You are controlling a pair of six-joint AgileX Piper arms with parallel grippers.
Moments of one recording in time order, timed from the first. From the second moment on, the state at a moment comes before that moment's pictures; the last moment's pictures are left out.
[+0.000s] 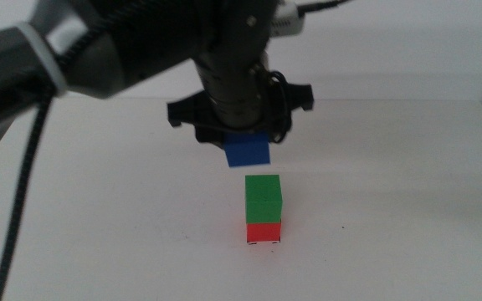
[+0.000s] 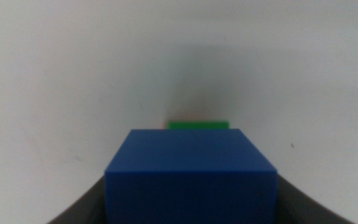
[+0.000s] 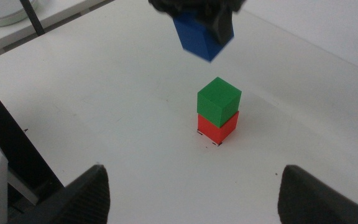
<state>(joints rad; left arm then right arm) -0.79 1.77 -1.70 0.24 1.21 -0.89 0.89 0.56 -0.92 -0.09 0.95 0.09</state>
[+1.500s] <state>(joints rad) -0.81 1.94 -1.70 0.22 1.14 -0.89 0.89 0.56 -0.92 -0.09 0.95 0.09</state>
